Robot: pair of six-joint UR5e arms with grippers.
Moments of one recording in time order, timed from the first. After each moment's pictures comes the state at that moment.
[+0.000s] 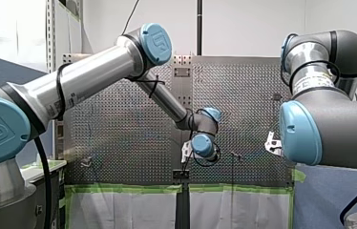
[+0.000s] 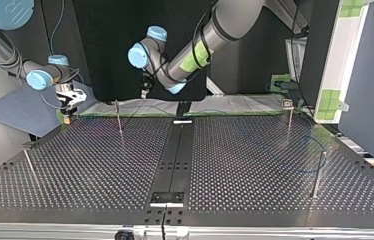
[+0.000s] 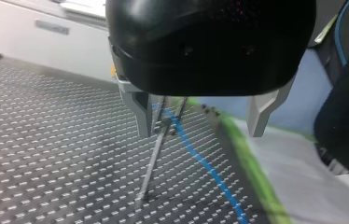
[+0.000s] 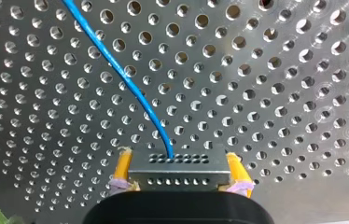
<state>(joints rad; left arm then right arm) -0.82 -2.55 -1.22 -2.86 -2.00 -1.69 1.54 -0.59 1.38 -0.63 1.25 1.82</state>
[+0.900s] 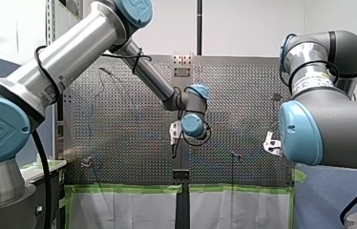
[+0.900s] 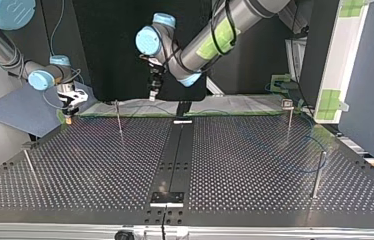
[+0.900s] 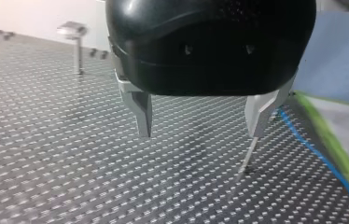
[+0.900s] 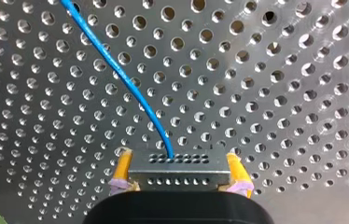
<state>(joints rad) -0.81 -2.28 -1.50 -2.71 -2.11 -1.73 1.55 -0.59 1.38 -0.64 1.25 1.82</state>
